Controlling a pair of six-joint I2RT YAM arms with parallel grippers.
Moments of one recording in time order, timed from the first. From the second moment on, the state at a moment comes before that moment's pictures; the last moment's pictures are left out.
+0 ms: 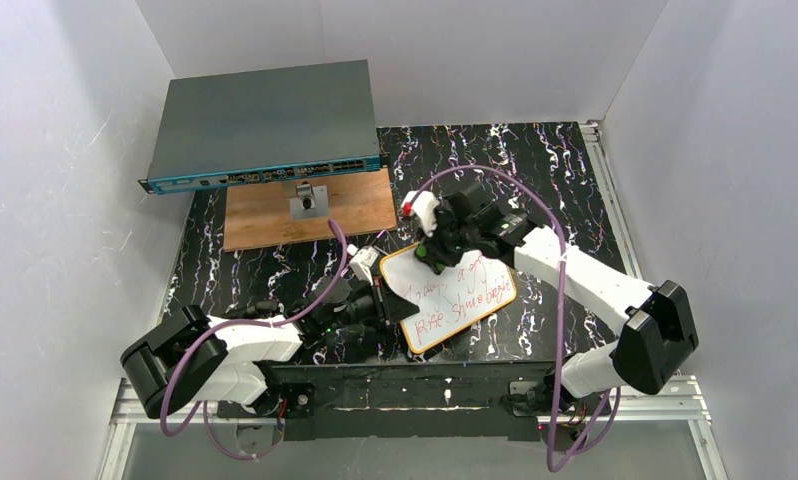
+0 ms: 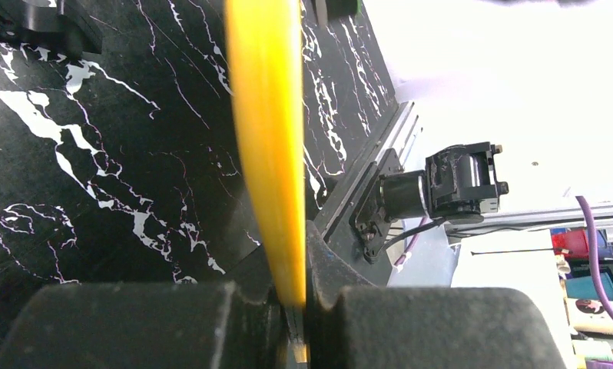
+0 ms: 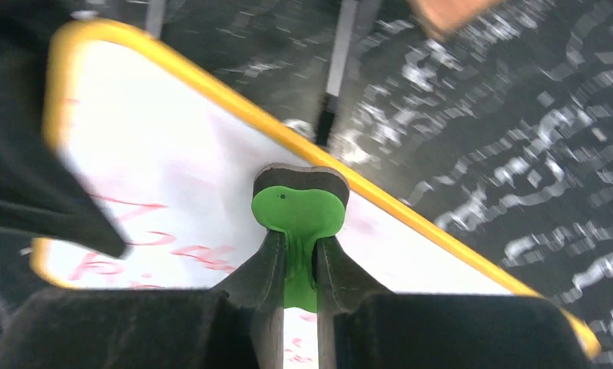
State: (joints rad) left arm -0.90 1.27 0.27 0.76 0.24 -0.89; right arm 0.79 1.42 1.17 -0.57 -0.28 -0.34
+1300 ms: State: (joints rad) left arm -0.90 1.23 0.27 0.72 0.24 -0.87; right arm 0.57 1.35 1.03 -0.59 -0.38 -0.42
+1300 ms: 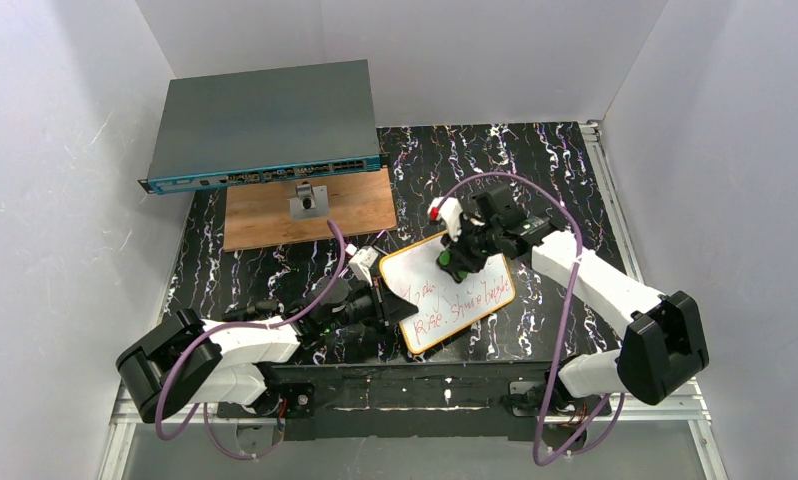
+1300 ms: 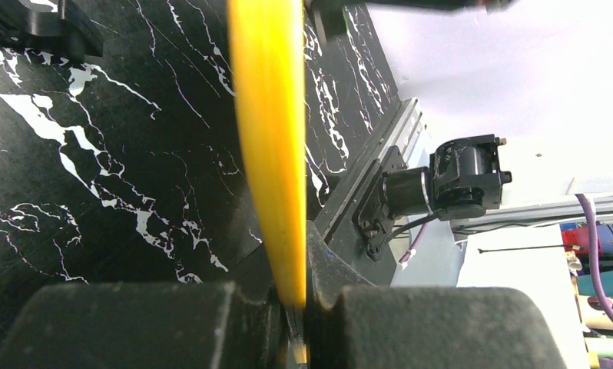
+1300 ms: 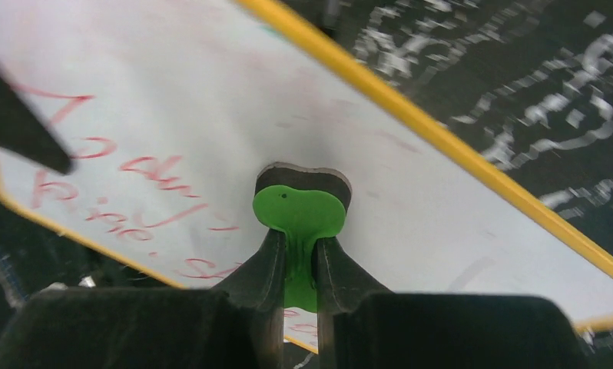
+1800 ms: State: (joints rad) left arm -0.89 1.03 0.25 0.55 0.22 -0.78; right arm 0.40 1.29 1.00 -0.62 -0.47 -0.43
